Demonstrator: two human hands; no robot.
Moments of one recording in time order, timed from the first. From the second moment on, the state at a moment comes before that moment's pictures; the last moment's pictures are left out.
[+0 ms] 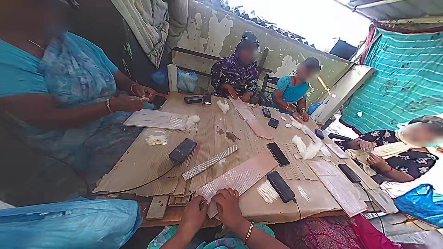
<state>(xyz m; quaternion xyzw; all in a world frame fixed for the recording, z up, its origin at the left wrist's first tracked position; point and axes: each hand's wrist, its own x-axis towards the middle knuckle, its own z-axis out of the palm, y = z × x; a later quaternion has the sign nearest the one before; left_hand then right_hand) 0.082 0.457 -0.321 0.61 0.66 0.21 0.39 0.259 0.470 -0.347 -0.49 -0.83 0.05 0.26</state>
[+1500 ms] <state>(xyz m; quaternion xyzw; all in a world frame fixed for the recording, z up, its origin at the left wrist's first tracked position) 0.088 0.463 -0.302 0.56 0.69 0.17 0.42 0.278 0.496 -0.303 -0.60 -0.76 0.20 0.15</state>
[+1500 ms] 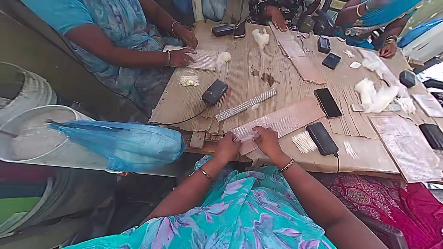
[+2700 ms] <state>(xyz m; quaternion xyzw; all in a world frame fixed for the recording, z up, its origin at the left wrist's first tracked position) 0.073 0.441 -0.297 0.68 0.63 0.07 0.37 0.301 0.458 -0.320 -0.40 -0.91 0.12 -0.07</state>
